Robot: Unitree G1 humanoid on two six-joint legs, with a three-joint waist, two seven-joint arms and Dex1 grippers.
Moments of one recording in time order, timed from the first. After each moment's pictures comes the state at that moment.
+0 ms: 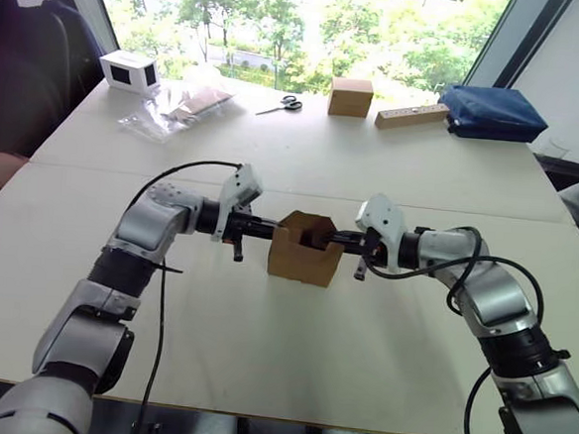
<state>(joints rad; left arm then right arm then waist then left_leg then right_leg) -0.82 0.48 -0.22 0.33 -0.29 0.53 -1.24 -0.55 -0.65 0.22 -0.10 0.26 0.49 0.91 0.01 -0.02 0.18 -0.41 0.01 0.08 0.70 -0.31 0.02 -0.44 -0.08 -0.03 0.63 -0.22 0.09</state>
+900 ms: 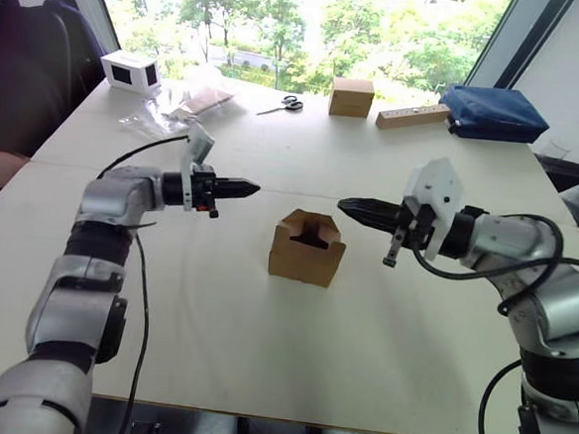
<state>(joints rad) -1.00 0.49 -0.06 0.81 -0.30 0.42 -1.25 -0.51 -0.70 -0.02 -0.57 0.53 0.75 0.84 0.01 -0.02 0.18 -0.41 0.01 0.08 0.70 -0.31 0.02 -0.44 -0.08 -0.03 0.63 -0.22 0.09</state>
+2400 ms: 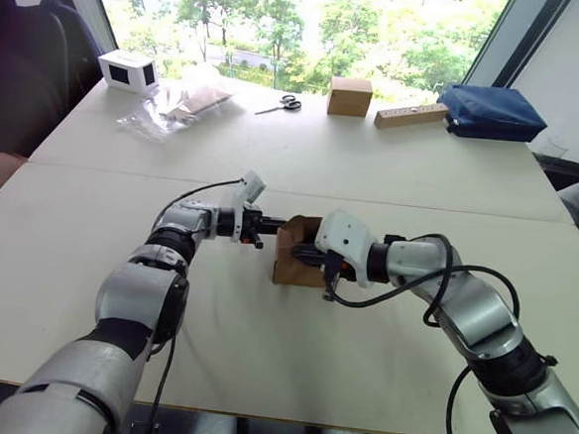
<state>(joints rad) -1.12 0.26 0.11 1.29 -0.15 0.21 -1.16 -0.55 -0.61 0.36 -0.38 0.22 0.67 0.79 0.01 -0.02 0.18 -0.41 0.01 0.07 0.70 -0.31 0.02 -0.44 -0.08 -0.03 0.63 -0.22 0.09</state>
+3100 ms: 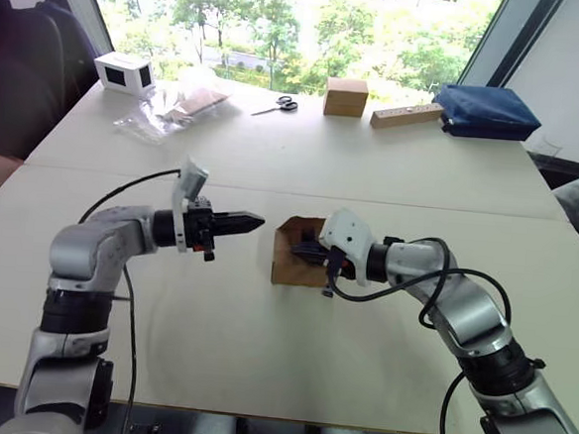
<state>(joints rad) -0.55 0.49 0.15 -0.11 -0.58 0.99 -1.09 -0.53 -0.57 0.32 -0.30 0.22 0.59 0.81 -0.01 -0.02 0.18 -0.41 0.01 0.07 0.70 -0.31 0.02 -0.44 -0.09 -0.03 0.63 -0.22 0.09</state>
